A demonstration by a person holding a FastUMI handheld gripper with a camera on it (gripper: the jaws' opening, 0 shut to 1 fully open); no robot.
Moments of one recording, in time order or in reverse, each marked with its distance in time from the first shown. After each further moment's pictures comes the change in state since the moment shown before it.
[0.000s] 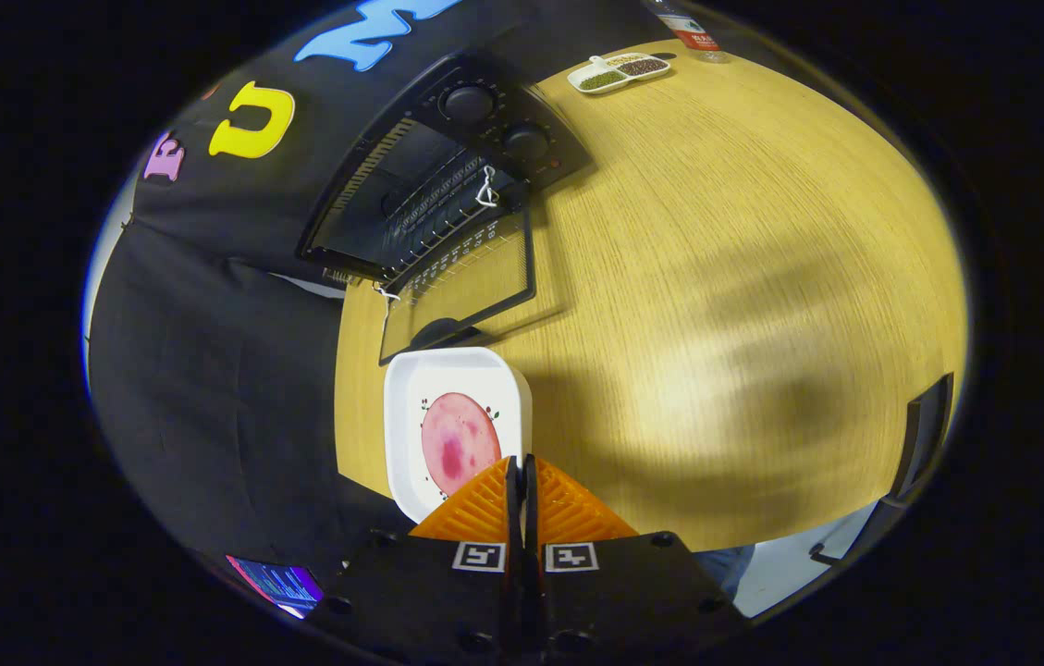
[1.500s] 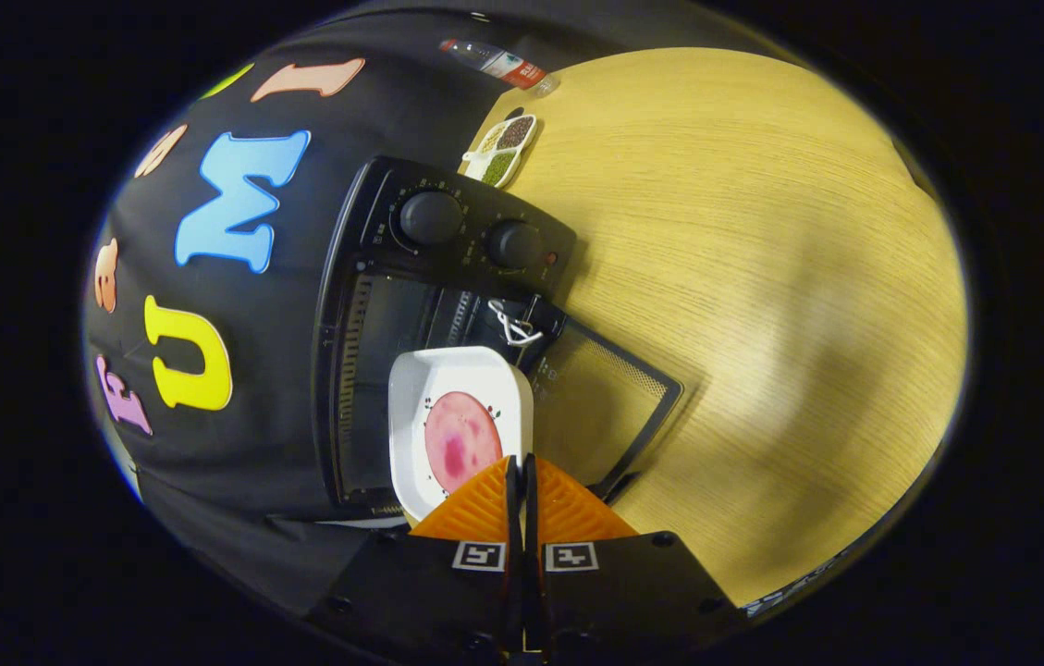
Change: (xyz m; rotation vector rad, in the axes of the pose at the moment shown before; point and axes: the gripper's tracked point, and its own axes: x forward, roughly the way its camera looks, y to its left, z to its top) arm 0.088 0.074 0.134 0.639 -0.543 -0.023
